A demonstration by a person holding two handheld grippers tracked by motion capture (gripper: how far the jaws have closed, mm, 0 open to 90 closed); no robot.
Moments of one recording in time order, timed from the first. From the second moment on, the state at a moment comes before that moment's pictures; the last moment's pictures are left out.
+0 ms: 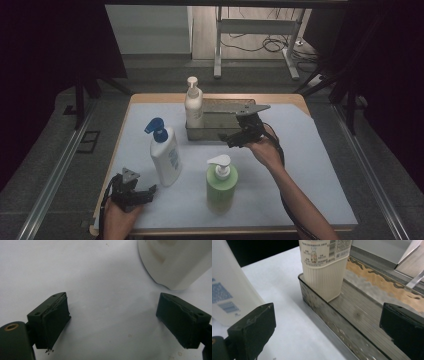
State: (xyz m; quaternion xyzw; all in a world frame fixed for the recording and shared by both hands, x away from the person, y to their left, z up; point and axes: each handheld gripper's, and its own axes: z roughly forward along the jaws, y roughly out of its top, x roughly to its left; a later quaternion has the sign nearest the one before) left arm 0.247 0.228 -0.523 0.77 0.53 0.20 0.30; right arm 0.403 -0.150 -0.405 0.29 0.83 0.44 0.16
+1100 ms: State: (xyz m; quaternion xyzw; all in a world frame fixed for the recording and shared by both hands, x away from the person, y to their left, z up) left arm 0.247 0.227 -0.523 0.77 0.53 0.20 0.30; right arm 0.355 -0.207 -0.418 0.30 0.84 0.43 0.15
